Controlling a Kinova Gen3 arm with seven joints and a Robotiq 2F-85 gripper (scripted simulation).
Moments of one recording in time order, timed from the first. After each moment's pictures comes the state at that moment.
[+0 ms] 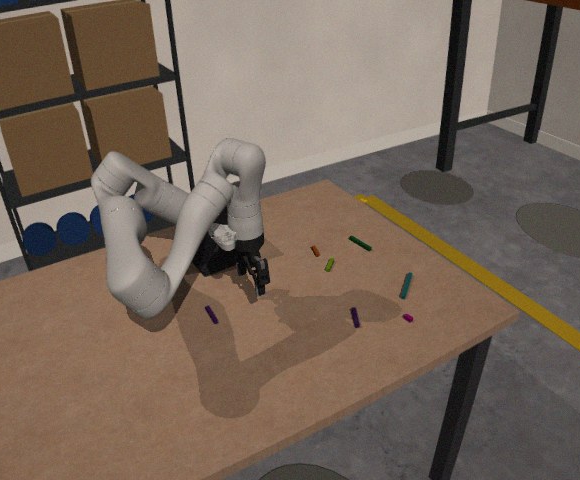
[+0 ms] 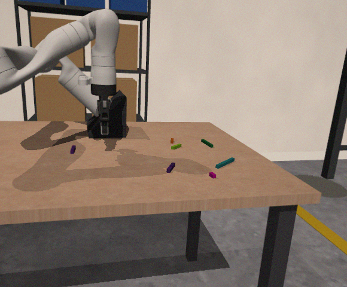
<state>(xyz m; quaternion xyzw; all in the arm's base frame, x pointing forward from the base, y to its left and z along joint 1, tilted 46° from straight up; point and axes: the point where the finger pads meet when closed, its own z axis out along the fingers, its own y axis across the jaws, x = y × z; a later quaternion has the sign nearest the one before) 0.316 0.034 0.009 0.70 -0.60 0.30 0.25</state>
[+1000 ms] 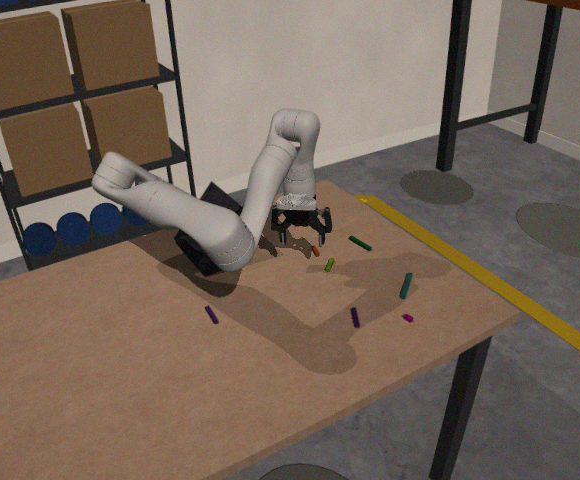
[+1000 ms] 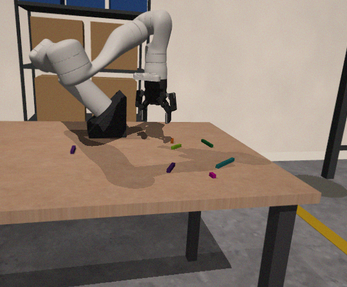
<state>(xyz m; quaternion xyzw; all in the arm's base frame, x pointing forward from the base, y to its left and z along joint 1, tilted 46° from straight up) 0.245 0.159 -0.104 0.89 -0.26 0.16 0.33</state>
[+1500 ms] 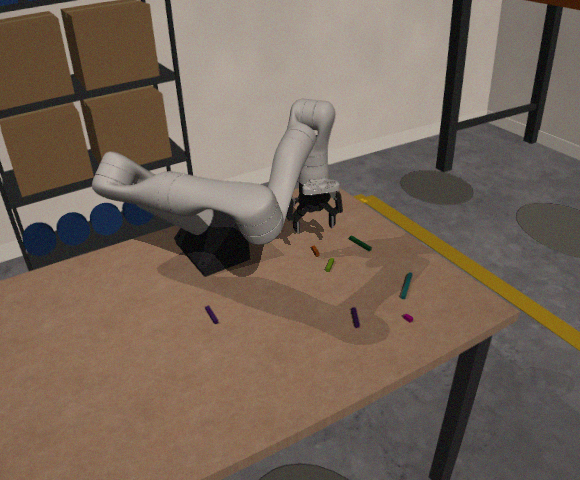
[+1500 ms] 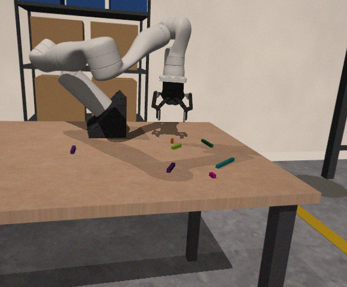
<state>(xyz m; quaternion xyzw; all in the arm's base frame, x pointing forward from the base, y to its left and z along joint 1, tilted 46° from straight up) 0.188 0.194 -0.161 0.92 -0.08 0.10 0.37</state>
